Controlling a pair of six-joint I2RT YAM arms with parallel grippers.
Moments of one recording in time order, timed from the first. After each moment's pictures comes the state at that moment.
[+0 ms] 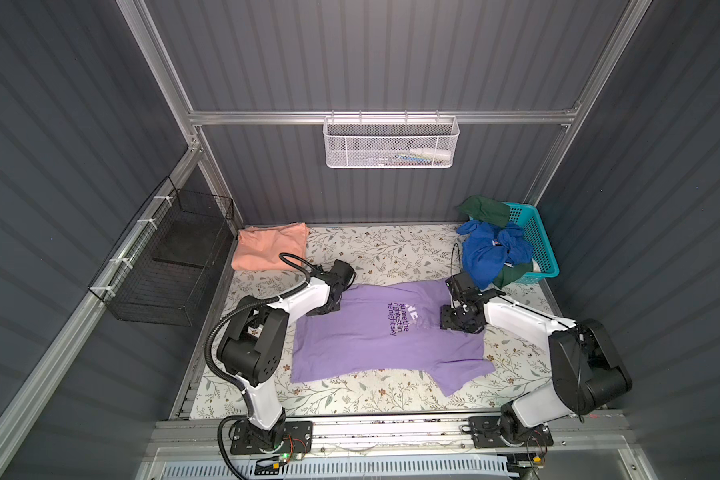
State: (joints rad) left arm -0.51 1.81 1.21 -0.77 -0.52 -0.64; right arm 0.37 1.53 0.85 -0.57 0.05 0.44
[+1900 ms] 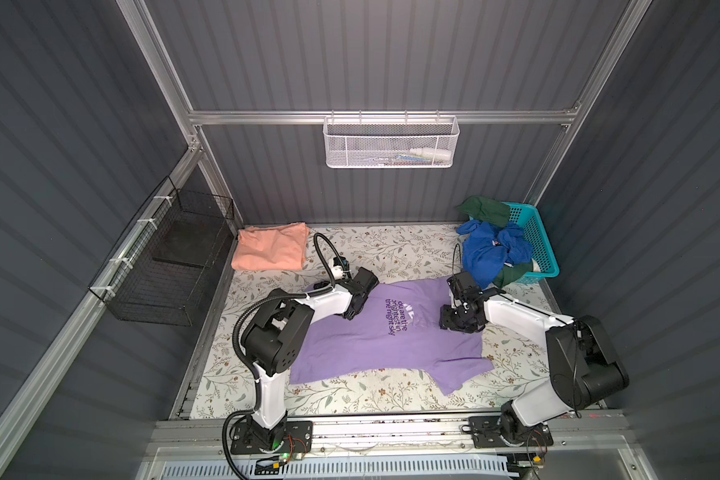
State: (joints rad) left arm -0.66 1.93 1.22 -0.58 -1.13 -0.46; right arm 0.34 1.55 0.86 -0.57 -0.02 0.44
